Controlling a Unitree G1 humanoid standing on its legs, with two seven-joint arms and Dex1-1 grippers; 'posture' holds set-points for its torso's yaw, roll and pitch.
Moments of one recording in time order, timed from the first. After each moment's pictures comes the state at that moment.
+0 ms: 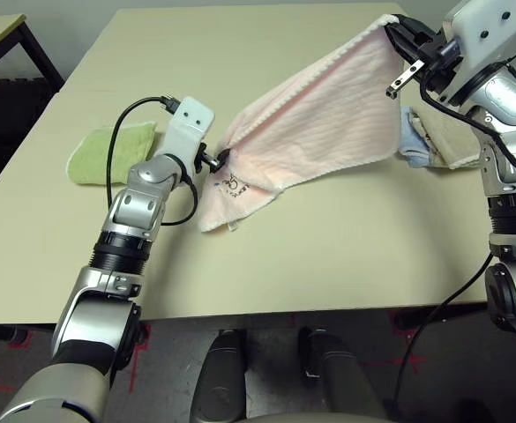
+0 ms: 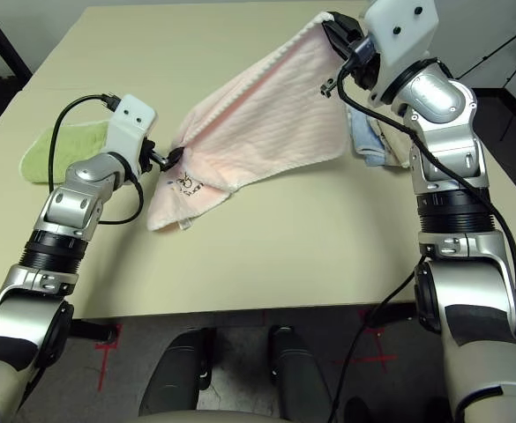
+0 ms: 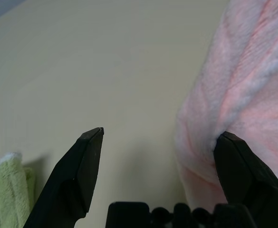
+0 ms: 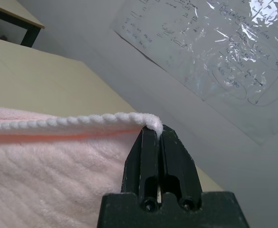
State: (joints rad) left arm -0.72 0.50 -0.09 0.28 -0.01 0.46 -0.39; right arm -0.93 -0.56 -0.05 0.28 0.07 -0.04 0.58
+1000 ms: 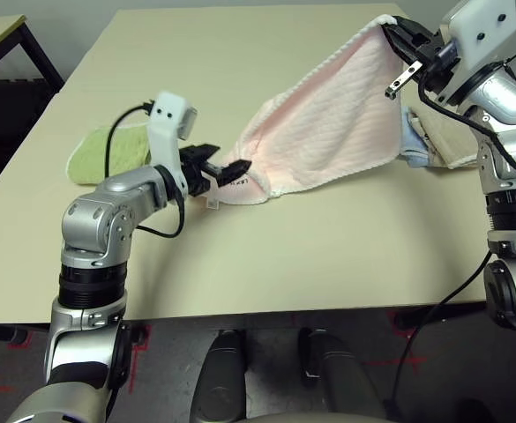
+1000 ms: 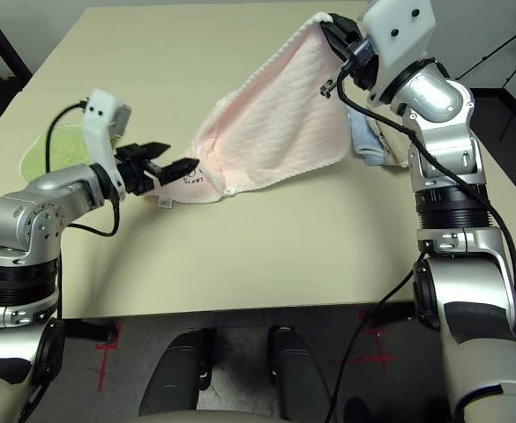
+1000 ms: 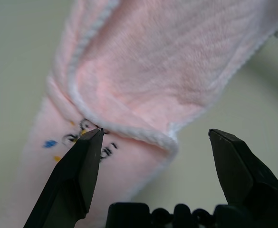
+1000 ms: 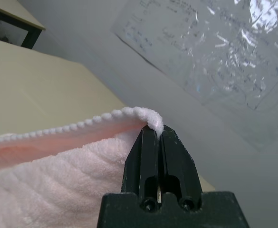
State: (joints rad) left arm -0.61 0.43 0.08 -0.25 -0.51 1.16 -0.52; right arm -1.00 -0.56 -0.05 0.39 0.05 -0.11 0.60
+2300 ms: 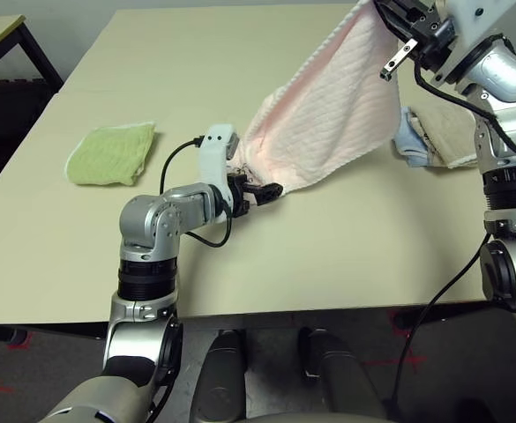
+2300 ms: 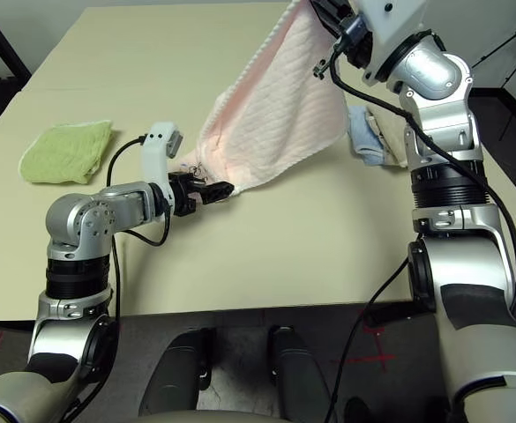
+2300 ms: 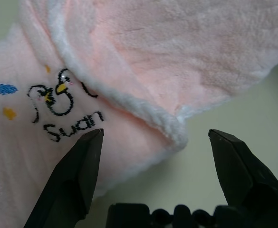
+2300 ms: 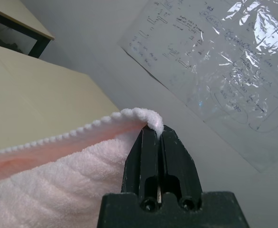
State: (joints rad) left arm -0.66 0.19 0.11 -0.11 -0.47 1.28 -0.25; right arm -1.06 -0.54 -0.03 0.44 0.03 -0.16 0.63
